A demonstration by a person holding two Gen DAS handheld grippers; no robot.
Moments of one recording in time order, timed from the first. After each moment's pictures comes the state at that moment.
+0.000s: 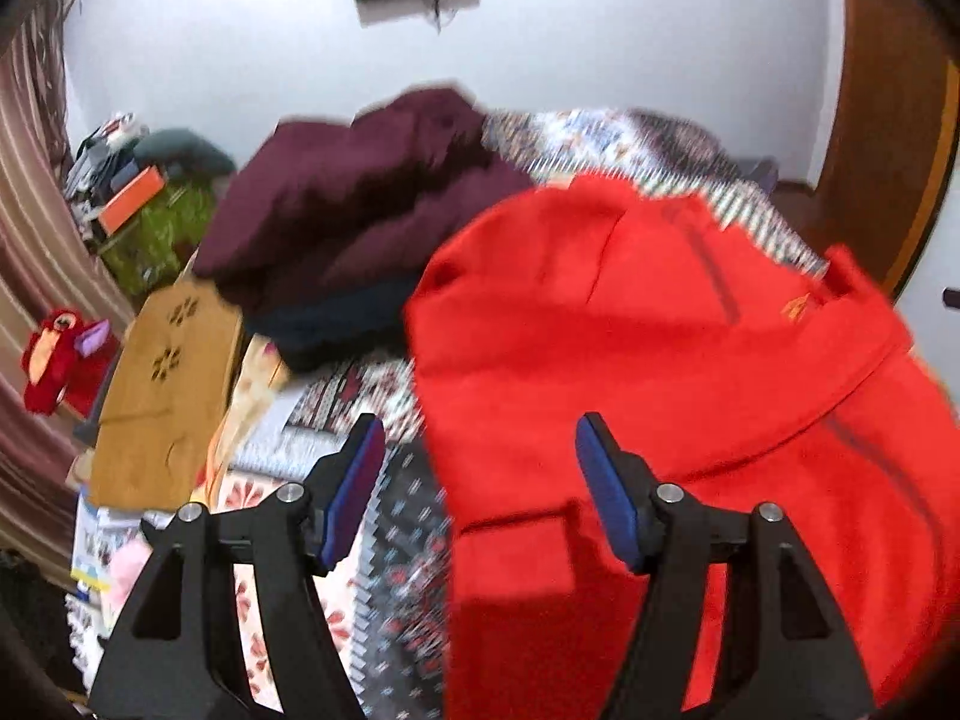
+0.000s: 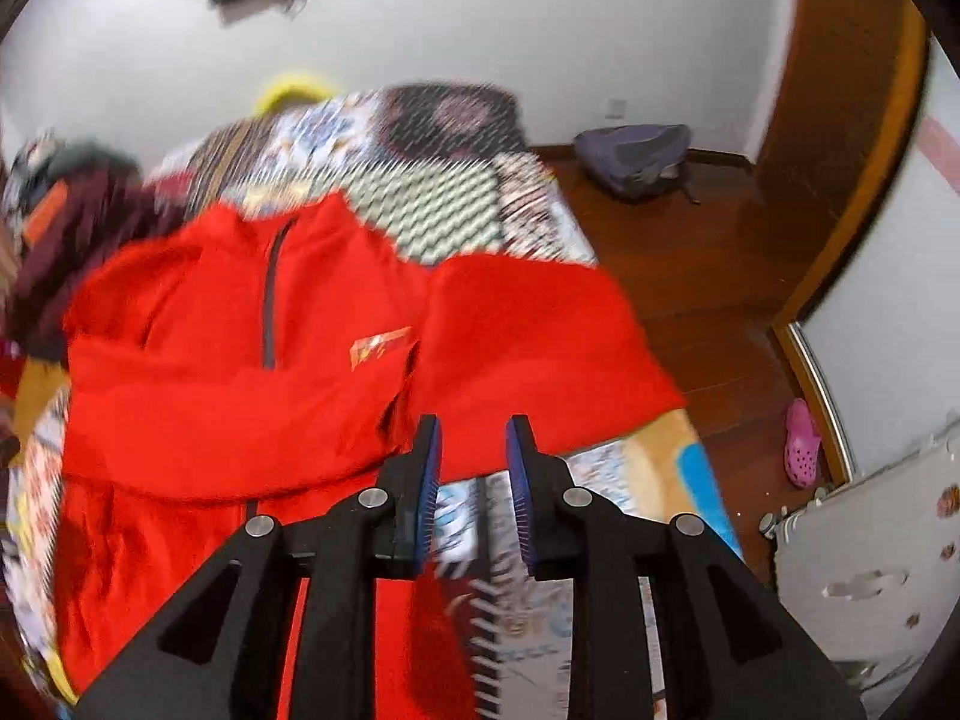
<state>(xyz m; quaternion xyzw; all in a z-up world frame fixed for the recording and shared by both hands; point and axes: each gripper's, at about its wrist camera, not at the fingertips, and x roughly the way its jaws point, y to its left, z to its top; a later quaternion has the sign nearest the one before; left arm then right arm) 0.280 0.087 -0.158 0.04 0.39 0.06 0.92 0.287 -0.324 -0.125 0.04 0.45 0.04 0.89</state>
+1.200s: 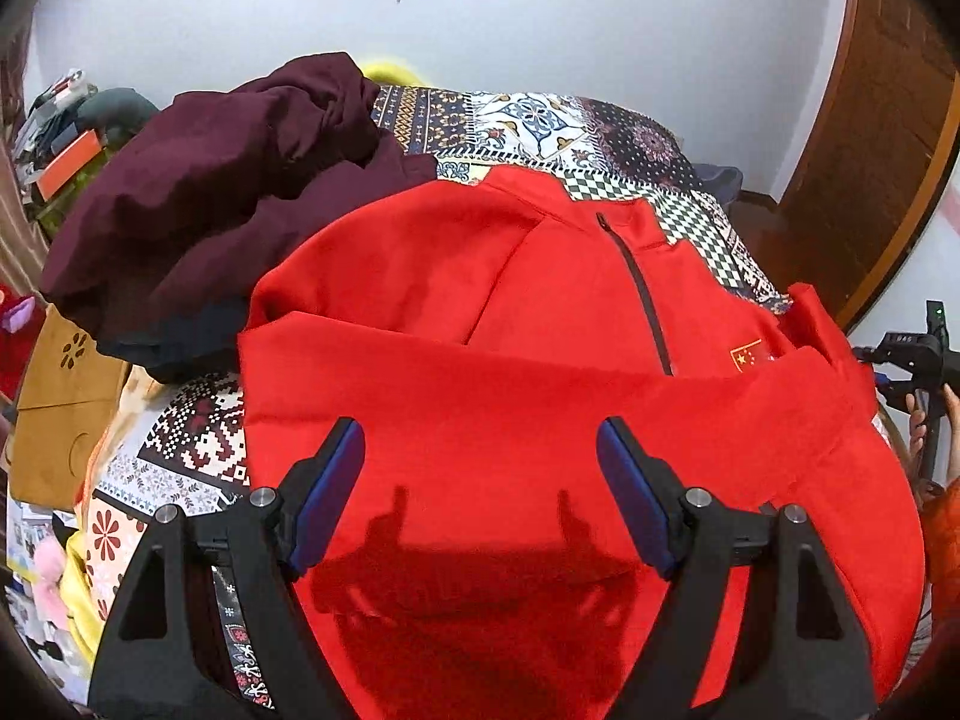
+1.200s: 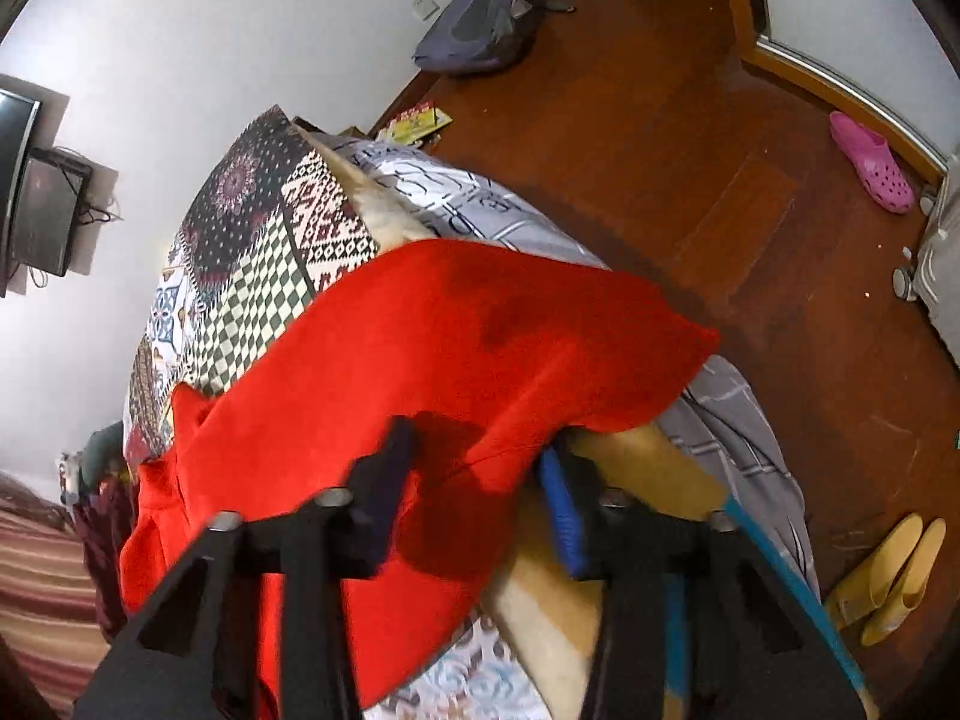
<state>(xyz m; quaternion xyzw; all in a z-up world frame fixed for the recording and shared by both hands) 0.358 0.043 -0.194 -0.03 0.43 0.01 0.90 0.387 -0.455 -0.264 0.37 0.49 -0.01 0.79</state>
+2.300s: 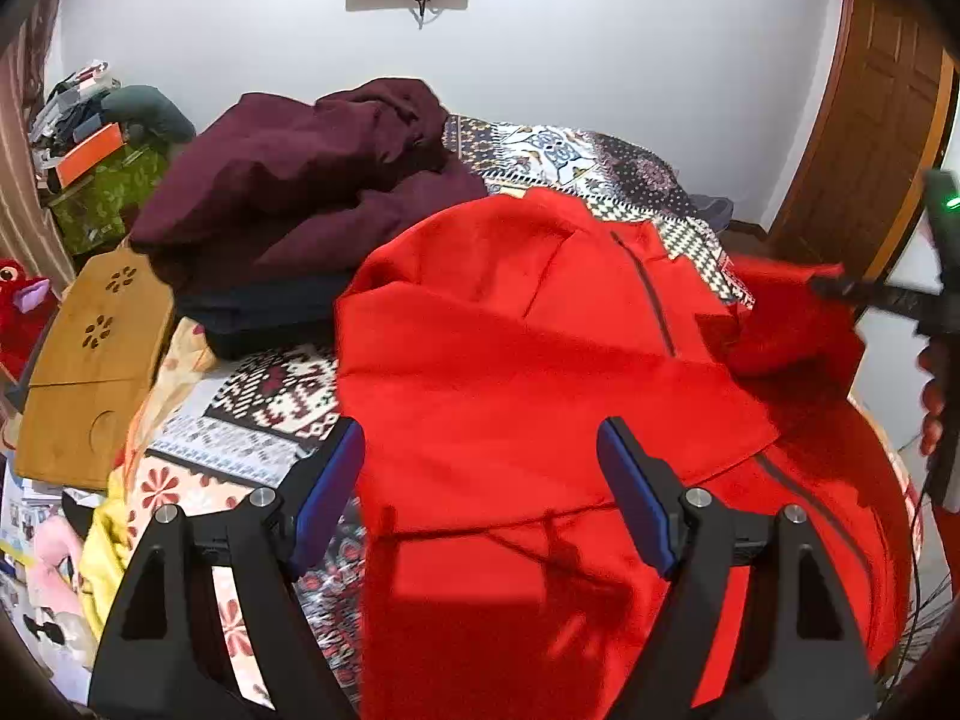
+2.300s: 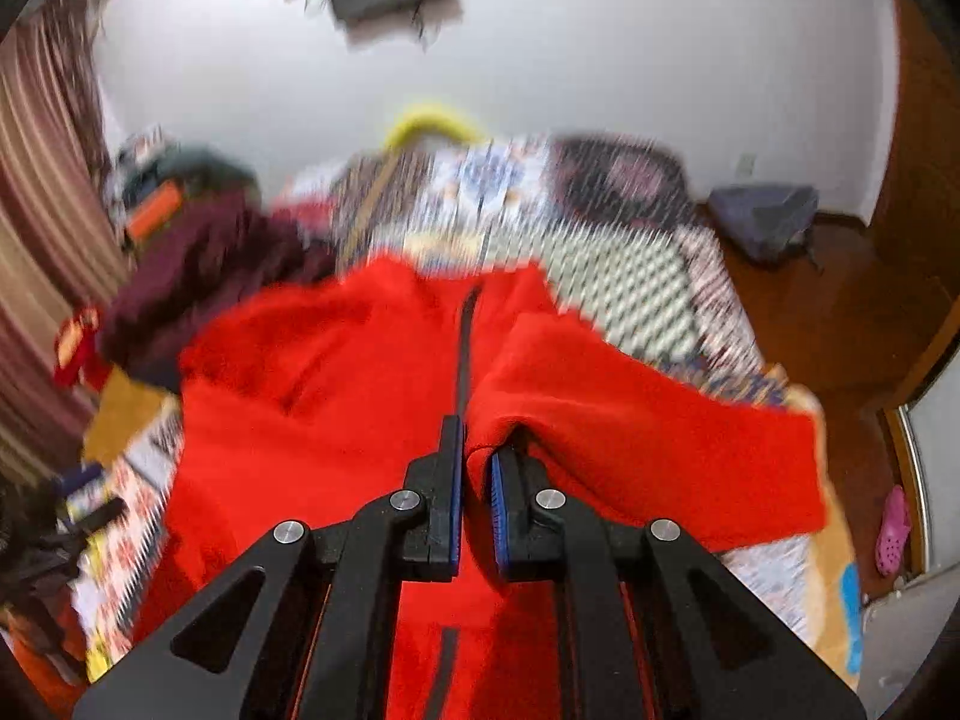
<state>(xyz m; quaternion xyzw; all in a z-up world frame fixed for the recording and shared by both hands) 0.283 0.095 -0.175 -0.04 0.40 0.01 0.92 0.329 -0.180 -0.130 0.00 0.45 0.19 0.87</state>
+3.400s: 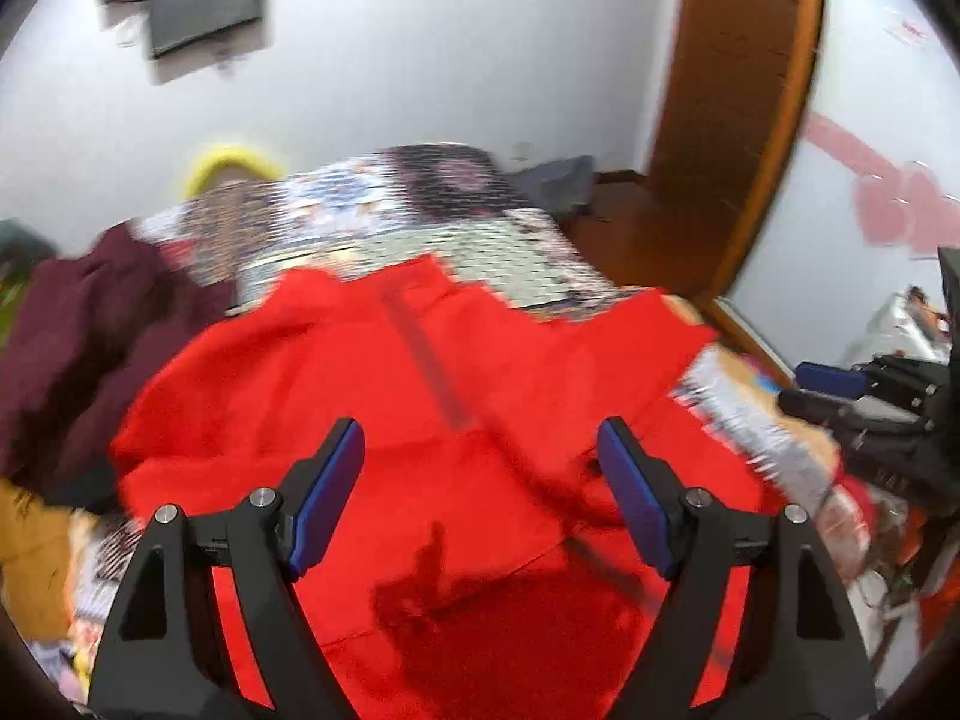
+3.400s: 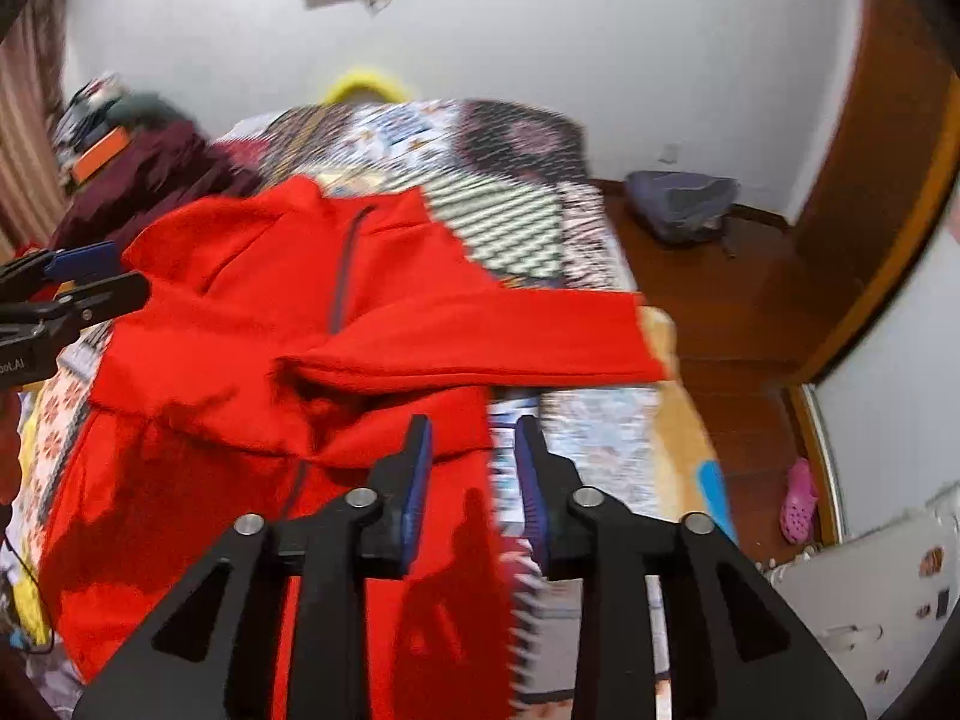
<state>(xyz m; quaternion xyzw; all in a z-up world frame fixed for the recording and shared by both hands) 0.365 -0.090 -0.128 0.04 0.40 -0.17 0.90 0.249 -0.286 -0.112 -0.04 0.42 0.09 0.90</state>
